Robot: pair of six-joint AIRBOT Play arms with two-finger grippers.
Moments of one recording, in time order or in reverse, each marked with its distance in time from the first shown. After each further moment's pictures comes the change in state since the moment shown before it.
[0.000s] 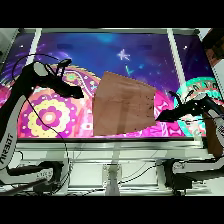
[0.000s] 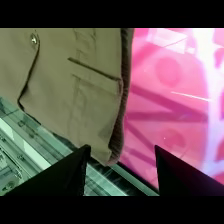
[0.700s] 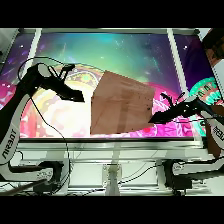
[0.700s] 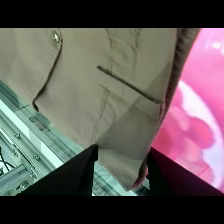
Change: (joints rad) left arm 0.002 -0.036 -0.007 -0.007 -0.070 0.083; right arm 0.106 -0.002 -0.053 0.056 -0.021 0.011
